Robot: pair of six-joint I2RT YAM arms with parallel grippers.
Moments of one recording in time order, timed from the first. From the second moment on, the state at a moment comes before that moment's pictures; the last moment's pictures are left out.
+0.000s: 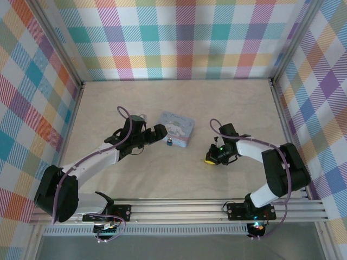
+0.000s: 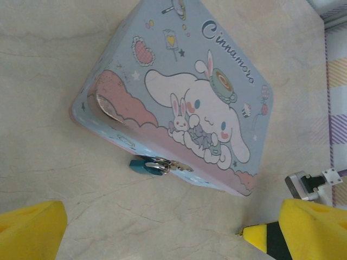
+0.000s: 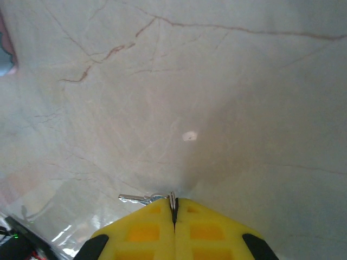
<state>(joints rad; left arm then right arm) -0.51 1.29 0.78 -0.18 0.15 -0.84 0.35 1.52 0.67 -0.43 -0.52 0.65</state>
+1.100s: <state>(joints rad) -0.79 1.54 0.95 0.11 0.25 -0.79 0.35 1.21 0.60 -0.01 -0.72 1.15</state>
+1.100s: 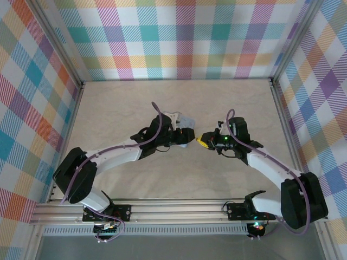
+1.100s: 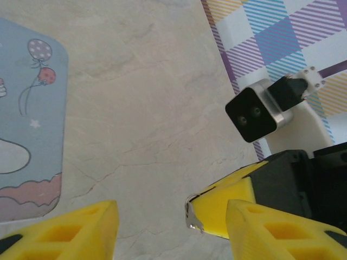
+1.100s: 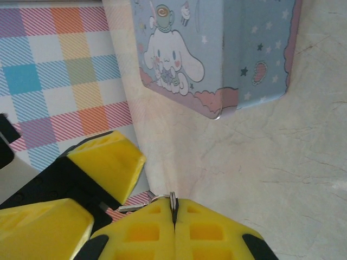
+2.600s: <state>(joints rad) -0.71 1.39 1.25 -0.37 0.52 -0.44 0.35 0.91 0.67 -0.03 -0.83 0.54</state>
